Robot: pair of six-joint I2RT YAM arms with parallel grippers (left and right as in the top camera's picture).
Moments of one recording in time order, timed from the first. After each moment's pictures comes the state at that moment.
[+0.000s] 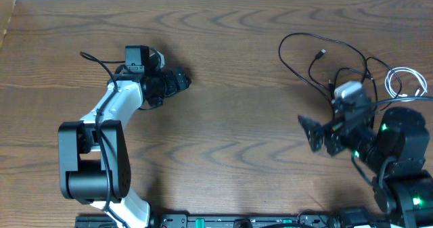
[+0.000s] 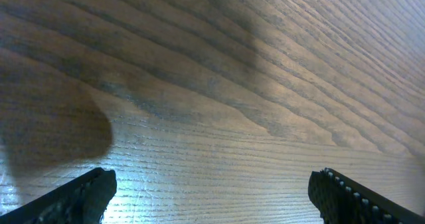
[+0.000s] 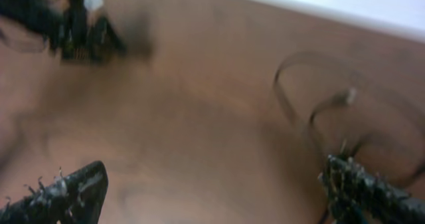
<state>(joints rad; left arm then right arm) 0.01 1.81 1.07 -0.39 0.41 -0.41 0.13 0.70 0.87 -0.76 -0.37 -0.12</state>
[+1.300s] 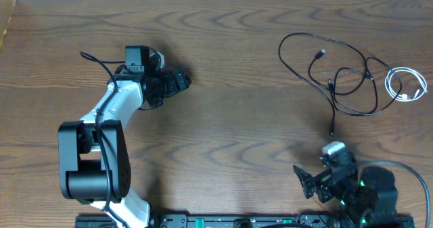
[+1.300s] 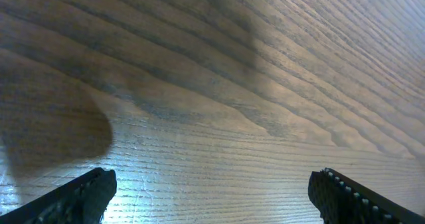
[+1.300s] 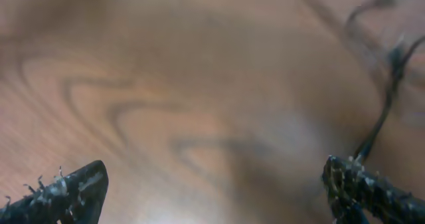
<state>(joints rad) 0.01 1.81 1.07 -0.39 0.41 -0.41 0.11 0.08 0.36 -0.85 -0.37 -0.12</state>
